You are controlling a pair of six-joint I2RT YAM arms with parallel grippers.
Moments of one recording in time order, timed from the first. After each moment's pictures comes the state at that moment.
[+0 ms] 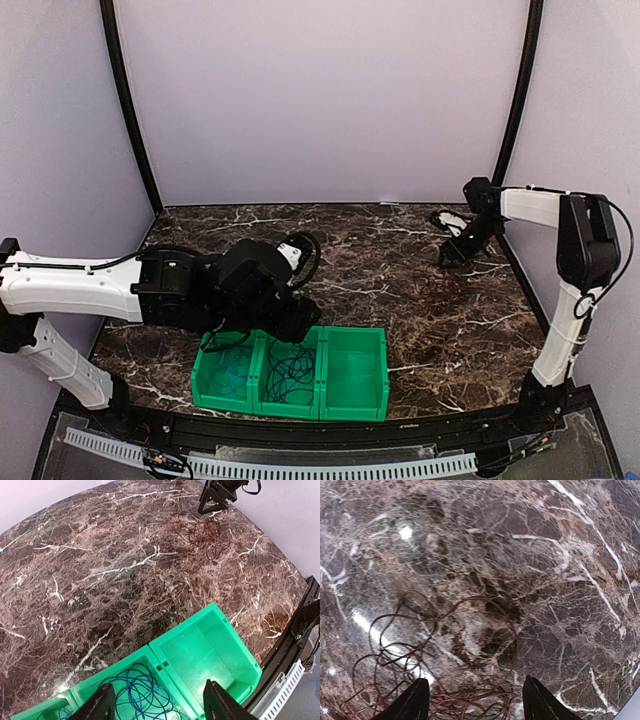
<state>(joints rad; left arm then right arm) -1.28 1.42 1.17 -0.56 -0.39 -0.57 0.13 1.88 1.40 -0.76 -0.25 -0.52</state>
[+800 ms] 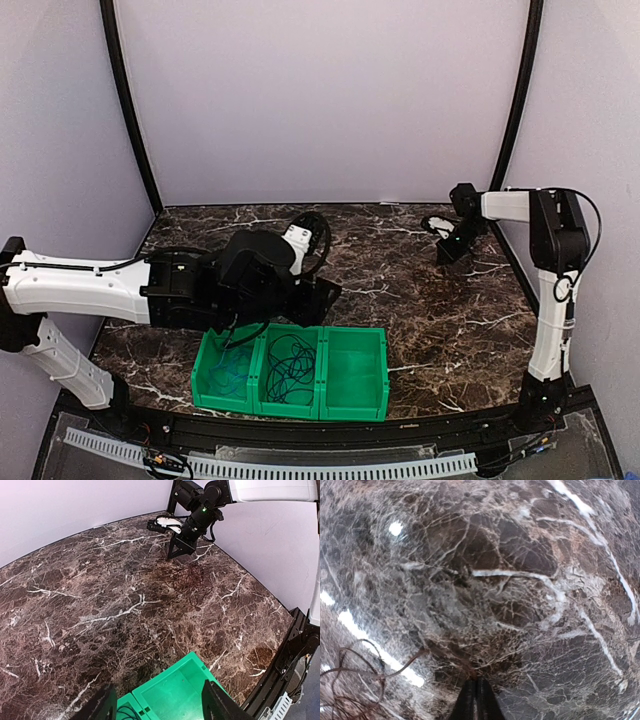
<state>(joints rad) -1.28 1.45 1.17 -0.30 -0.46 -0.47 0.13 2.14 1.58 -0.71 -0.17 -0.52</state>
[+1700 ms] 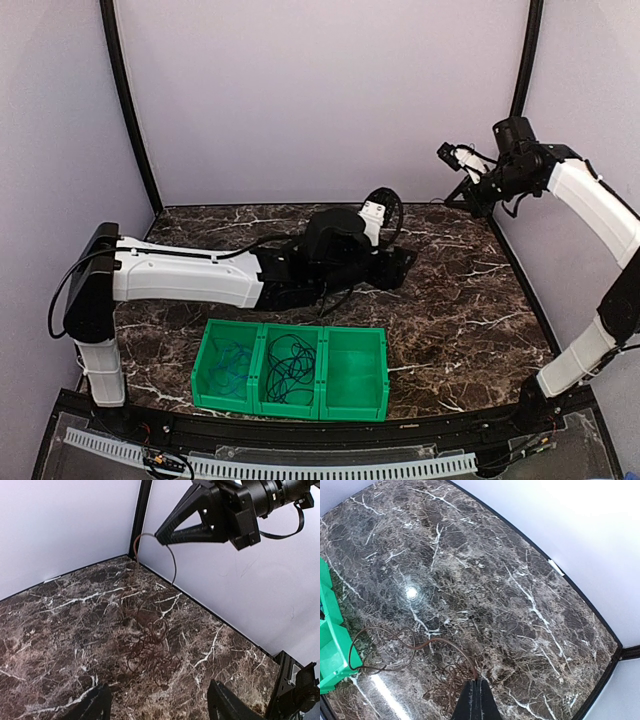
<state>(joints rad) -1.16 1.92 1.50 0.13 -0.28 -0.32 0.20 1.49 1.54 -0.88 -0.41 -0.56</state>
